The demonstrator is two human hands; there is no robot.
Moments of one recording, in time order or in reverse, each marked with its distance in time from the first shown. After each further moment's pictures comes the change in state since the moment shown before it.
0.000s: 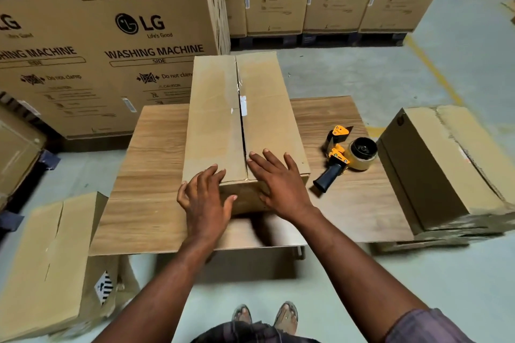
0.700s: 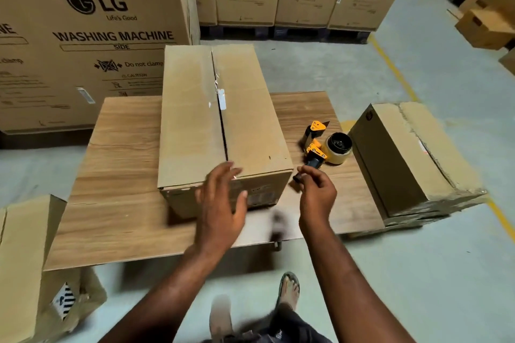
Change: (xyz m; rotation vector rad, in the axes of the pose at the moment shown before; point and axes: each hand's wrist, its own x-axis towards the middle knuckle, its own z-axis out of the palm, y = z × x) left_hand -0.009 0.052 -0.016 -0.574 0.077 0.187; right_hand -0.044 0.020 -0.002 1.341 0.884 1.069
